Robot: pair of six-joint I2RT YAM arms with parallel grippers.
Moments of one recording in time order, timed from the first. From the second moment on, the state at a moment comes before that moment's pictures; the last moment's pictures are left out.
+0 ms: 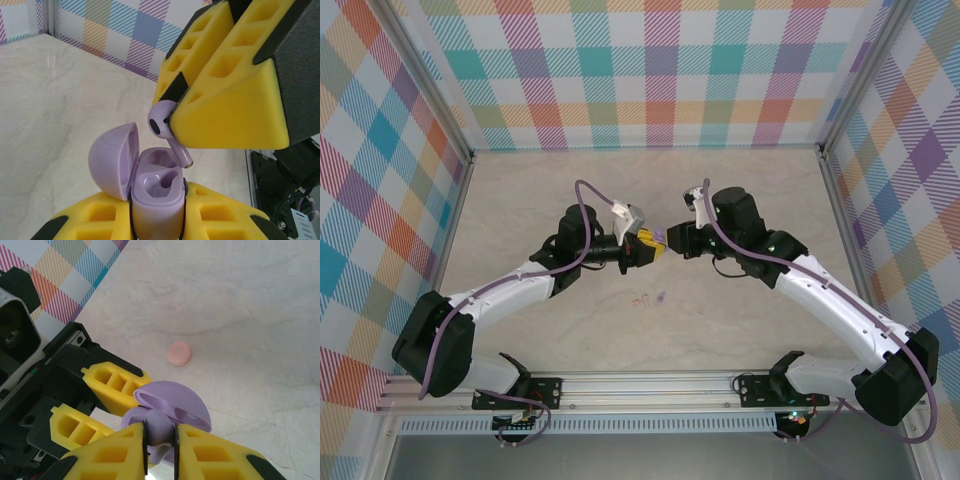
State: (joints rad) left arm -0.62 1.38 0.82 0.29 0.71 -0.11; right arm 0.66 1.18 1.09 -0.48 -0.27 0.38
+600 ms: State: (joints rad) left arm -0.62 1.39 0.83 0.28 0.72 -0.11; right arm 0.66 1.18 1.09 -0.48 -0.24 0.38
